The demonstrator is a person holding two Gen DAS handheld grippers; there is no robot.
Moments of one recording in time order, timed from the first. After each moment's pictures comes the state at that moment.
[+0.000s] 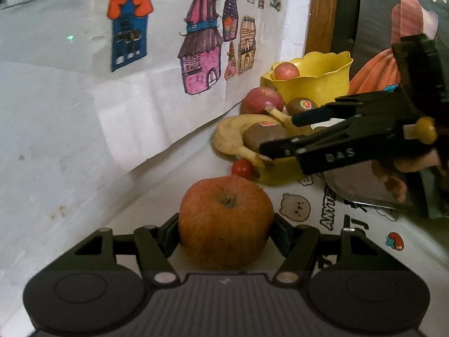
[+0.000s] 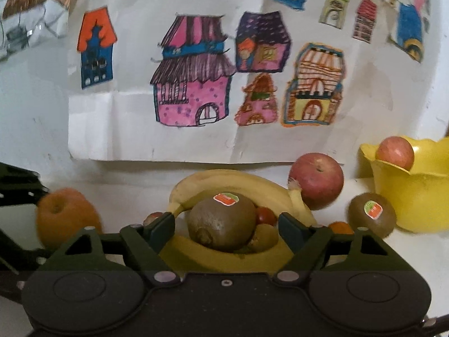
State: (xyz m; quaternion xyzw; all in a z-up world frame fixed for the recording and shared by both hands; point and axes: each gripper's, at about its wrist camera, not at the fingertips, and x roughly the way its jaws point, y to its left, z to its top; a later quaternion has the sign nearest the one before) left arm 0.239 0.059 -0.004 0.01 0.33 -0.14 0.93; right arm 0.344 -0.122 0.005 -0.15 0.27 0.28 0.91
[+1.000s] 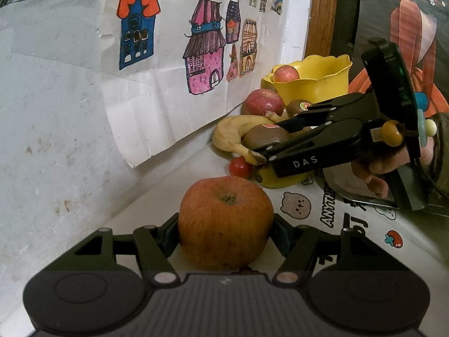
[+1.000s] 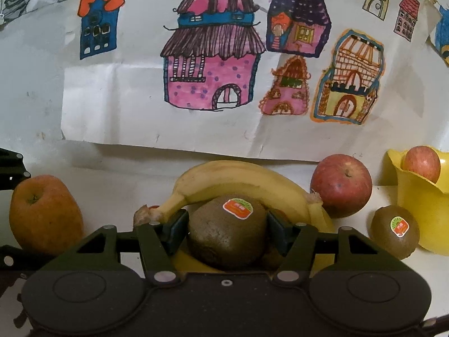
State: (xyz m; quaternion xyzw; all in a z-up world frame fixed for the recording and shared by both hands) left arm 0.235 0.061 -0.005 0.01 0.32 -0.14 0.94; right arm 0.364 -0.105 -0.007 -0.18 0.30 0.30 0.89
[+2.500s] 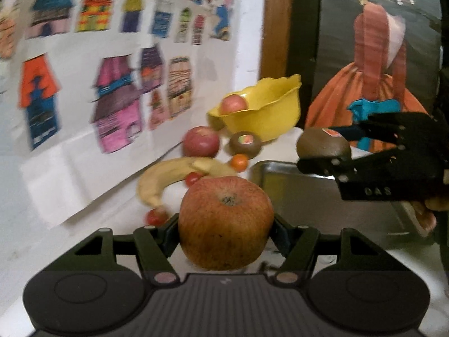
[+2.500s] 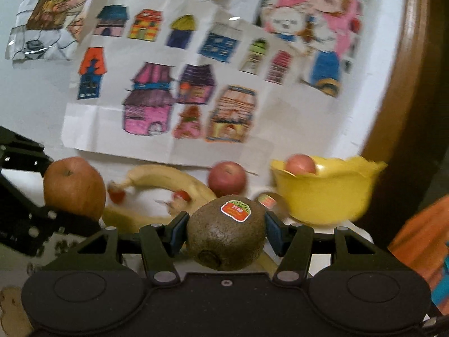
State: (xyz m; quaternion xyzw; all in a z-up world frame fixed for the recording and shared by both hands) left arm 0.234 -0.026 0.031 0.03 0.27 -0.19 0.94; right arm 0.256 -0.226 0.037 -0.19 0.21 0.18 0.94
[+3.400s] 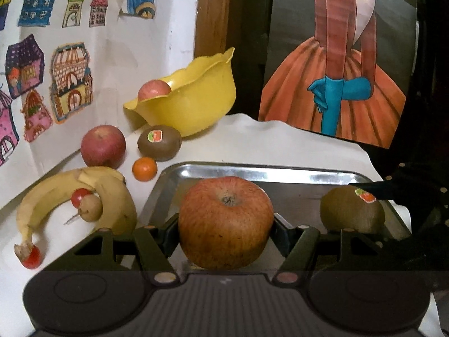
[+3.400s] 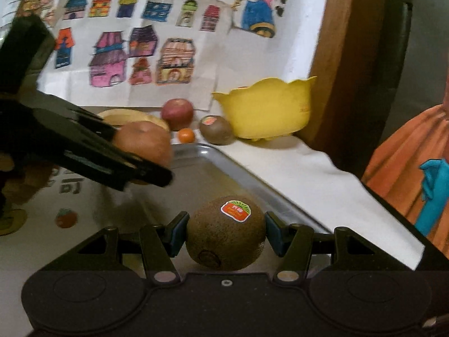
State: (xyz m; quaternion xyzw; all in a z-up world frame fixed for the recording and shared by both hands) left arm 0.276 -0.135 0.001 0.05 0.29 -0.26 0.92; right arm 0.200 -0.319 0.010 -0.14 0.26 0.15 0.94
